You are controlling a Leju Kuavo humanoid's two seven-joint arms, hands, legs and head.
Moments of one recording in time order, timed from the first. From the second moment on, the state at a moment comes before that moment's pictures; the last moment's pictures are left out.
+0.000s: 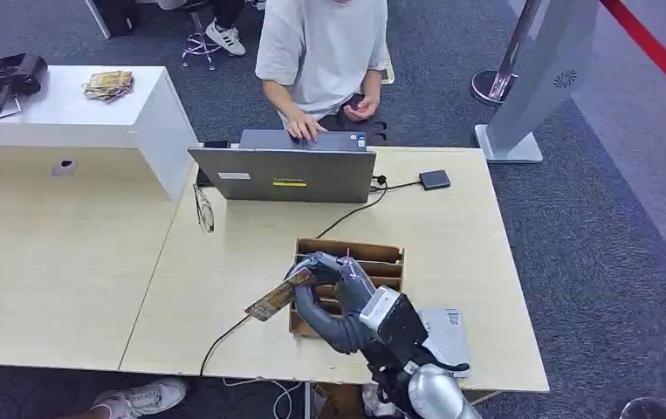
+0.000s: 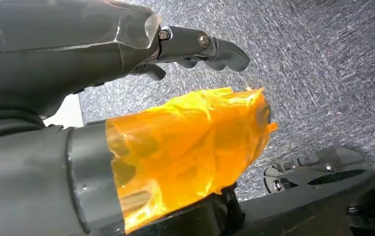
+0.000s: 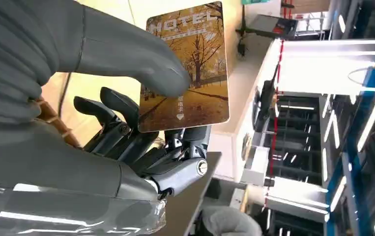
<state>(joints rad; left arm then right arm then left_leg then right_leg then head) -0.08 -0.24 0.85 -0.18 -1.29 0.23 0.10 -0.16 0.02 0.50 -1.56 -0.04 0.12 -0.37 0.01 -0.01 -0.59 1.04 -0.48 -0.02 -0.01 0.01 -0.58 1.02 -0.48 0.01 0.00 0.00</state>
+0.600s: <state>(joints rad) -0.08 -0.24 0.87 -0.18 -1.28 0.24 0.10 -0.01 -0.03 0.35 -1.49 -0.16 0.19 -0.38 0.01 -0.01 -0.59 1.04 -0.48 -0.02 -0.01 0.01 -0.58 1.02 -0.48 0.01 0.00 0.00</state>
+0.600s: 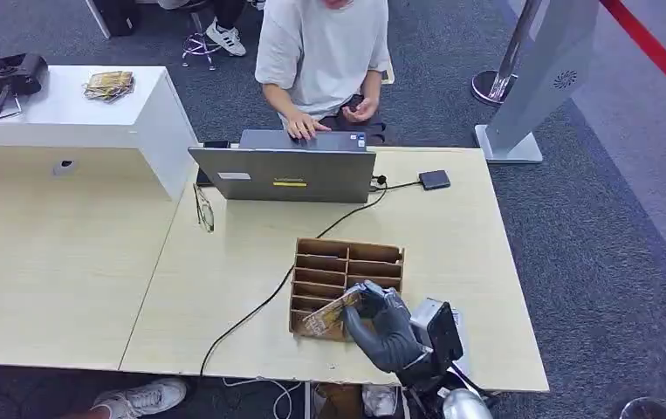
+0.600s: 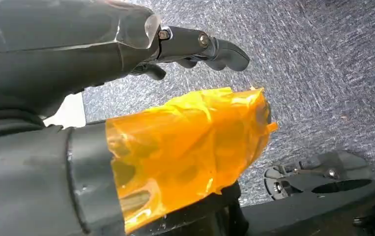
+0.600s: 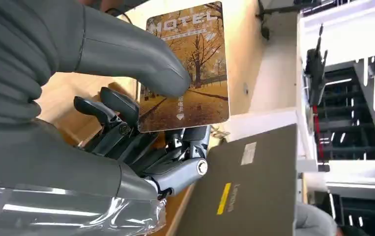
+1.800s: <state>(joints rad) -0.08 -0.24 0.87 -0.18 -1.27 0.25 0.10 0.06 -0.07 0.17 -1.41 -0.22 0.22 -0.38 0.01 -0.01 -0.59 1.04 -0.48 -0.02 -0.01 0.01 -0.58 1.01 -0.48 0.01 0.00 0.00</state>
